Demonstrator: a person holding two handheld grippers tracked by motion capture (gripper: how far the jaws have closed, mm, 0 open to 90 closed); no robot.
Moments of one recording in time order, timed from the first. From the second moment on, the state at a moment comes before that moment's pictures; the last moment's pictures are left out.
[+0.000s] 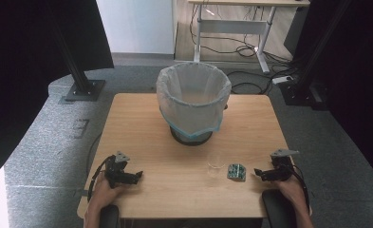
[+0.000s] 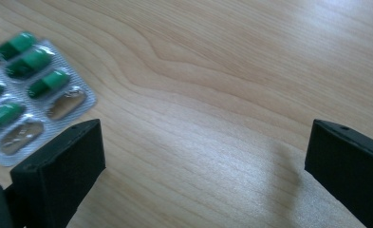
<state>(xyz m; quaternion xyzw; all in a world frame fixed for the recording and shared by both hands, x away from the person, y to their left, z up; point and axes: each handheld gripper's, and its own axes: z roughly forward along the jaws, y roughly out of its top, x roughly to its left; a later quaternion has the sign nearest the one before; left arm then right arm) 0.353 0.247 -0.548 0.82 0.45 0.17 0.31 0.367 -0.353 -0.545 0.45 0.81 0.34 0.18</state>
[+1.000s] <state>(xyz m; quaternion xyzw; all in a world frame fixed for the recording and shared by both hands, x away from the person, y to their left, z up) 0.353 0.247 -0.548 0.82 0.45 0.17 0.31 0.353 -0.273 -0.522 0.30 0.89 0.33 0.14</state>
